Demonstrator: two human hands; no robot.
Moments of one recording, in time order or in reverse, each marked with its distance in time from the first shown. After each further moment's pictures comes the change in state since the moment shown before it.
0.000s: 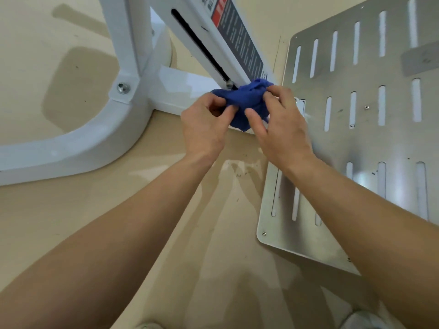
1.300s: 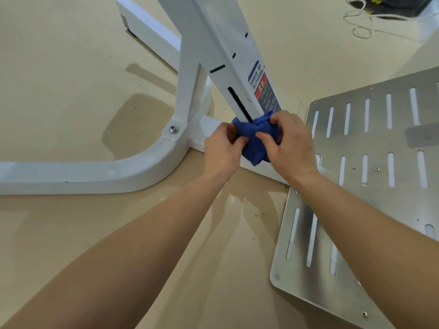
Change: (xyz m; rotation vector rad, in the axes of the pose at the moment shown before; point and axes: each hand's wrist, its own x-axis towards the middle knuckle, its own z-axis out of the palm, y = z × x) left_hand 0.025 0.024 -0.038 -0.009 -0.026 -0.048; right_hand 0.047 -0.041 -0.013 0.116 0.089 -0.170
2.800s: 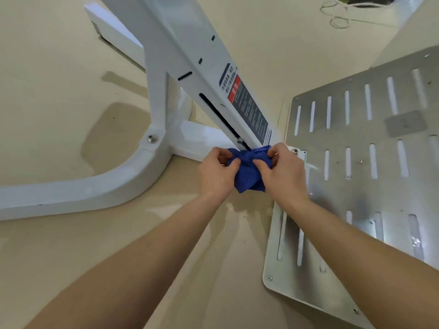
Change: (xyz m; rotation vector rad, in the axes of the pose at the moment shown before) left_hand -0.018 -0.024 0.031 0.011 -0.046 -0.094; right_hand -0.041 0.027 0.002 0.077 -0.062 0.452
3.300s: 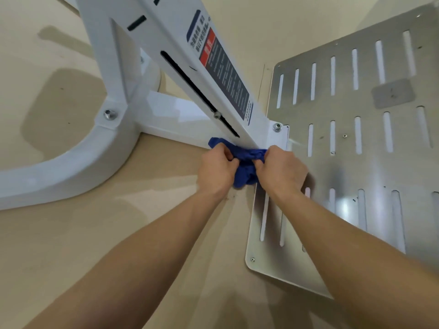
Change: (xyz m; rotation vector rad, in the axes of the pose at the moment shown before) left_hand -0.004 -0.046 0.064 0.323 -0.179 0.036; right_hand 0.000 0.057 0.005 -0.692 -0.107 0.206
